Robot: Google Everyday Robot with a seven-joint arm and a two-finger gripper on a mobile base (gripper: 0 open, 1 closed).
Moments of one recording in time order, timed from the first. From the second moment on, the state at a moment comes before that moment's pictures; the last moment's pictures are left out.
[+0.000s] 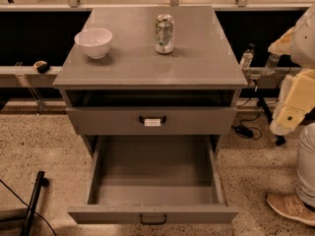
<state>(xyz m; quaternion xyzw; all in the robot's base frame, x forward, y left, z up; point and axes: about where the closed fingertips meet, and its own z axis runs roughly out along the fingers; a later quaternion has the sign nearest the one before) 0.438 -0.216 0.977 -0.60 0.78 -0.04 0.16</state>
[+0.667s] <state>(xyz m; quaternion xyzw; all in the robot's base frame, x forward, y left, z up) 0.465 -0.213 0.974 -0.61 0.77 -0.03 0.18</state>
